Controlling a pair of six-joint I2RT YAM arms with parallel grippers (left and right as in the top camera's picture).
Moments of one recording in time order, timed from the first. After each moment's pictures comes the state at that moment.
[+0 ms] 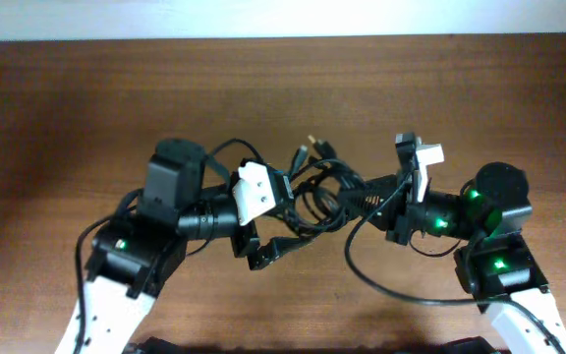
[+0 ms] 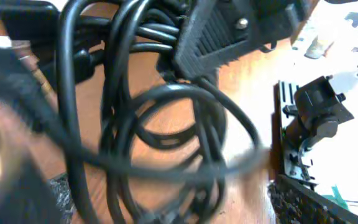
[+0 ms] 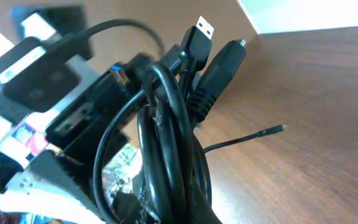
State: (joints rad) left arm -0.37 1.07 1.09 -0.70 0.83 0.50; right arm 0.18 0.97 0.71 0.12 -1.11 0.57
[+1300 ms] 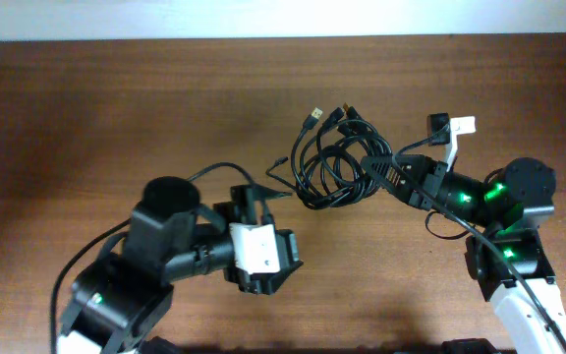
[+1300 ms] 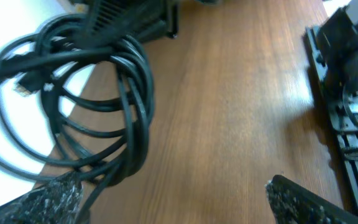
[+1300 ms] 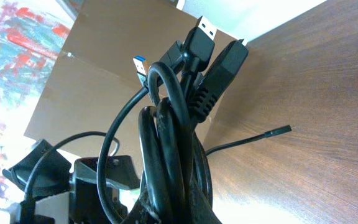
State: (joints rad) left arm -0.50 0.91 1.09 -0.76 0.61 0.80; right arm 0.06 1.02 0.70 0.32 -1.10 1.12
